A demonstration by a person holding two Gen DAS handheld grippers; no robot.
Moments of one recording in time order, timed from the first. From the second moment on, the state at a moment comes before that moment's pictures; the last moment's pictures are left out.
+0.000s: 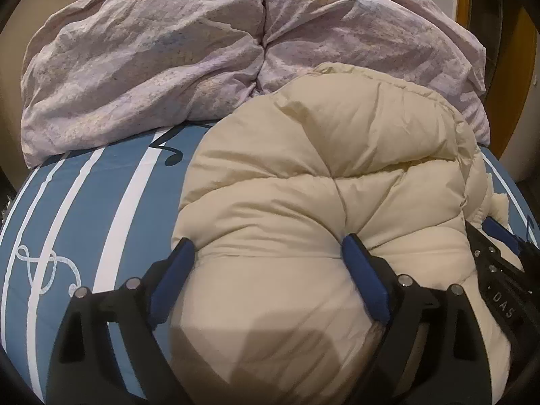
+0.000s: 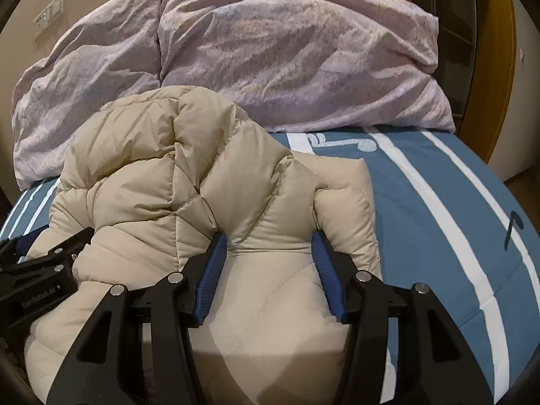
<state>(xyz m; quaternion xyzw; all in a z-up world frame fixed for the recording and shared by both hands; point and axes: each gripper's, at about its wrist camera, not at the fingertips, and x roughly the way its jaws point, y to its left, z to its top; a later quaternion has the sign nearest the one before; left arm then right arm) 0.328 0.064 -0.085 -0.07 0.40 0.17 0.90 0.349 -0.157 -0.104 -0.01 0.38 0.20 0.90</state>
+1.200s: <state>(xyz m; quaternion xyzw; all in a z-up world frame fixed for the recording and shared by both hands) 0.330 0.071 -0.099 -0.10 0.39 0.19 0.90 0.352 -0.147 -0.107 -0.04 0.39 0.19 0.90</state>
